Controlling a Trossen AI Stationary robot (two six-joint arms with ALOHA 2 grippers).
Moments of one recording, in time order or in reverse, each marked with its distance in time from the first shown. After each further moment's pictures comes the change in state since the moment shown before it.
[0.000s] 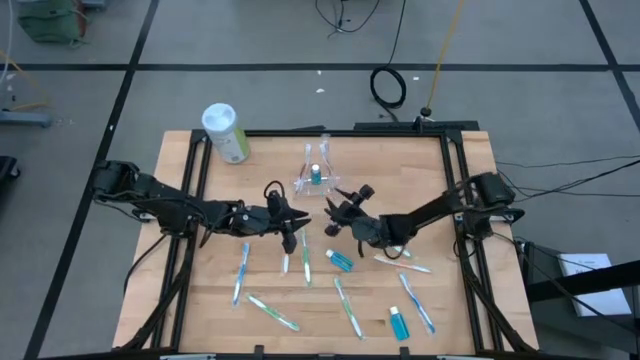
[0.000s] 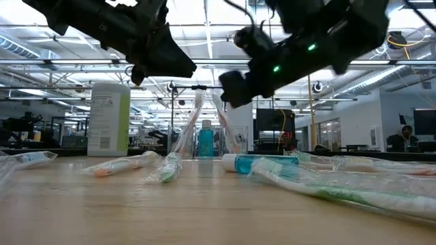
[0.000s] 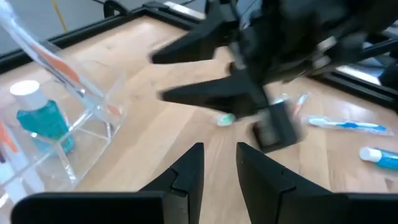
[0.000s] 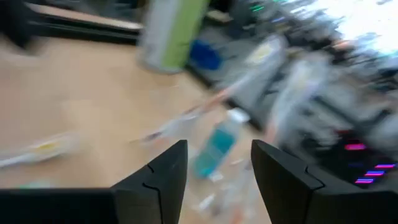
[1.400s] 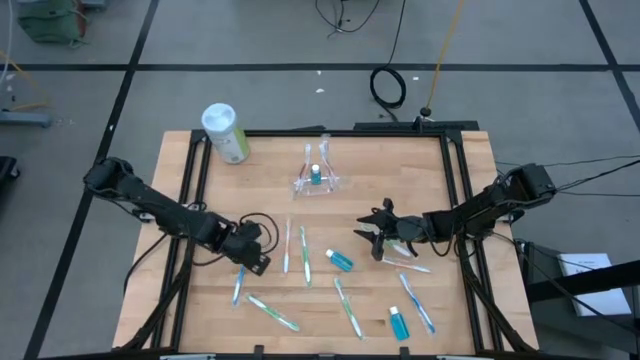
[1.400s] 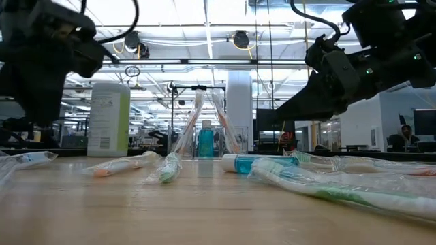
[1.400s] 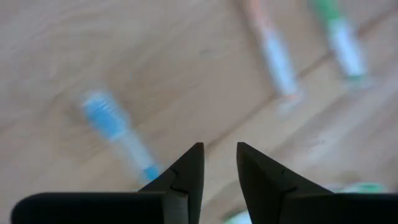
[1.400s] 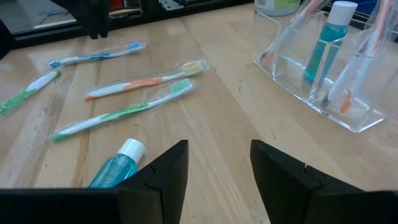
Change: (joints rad) left arm -0.243 -0.085 0.091 -0.995 0.382 -1.007; right arm 0.043 -0.332 -0.495 0.121 -0.547 0.363
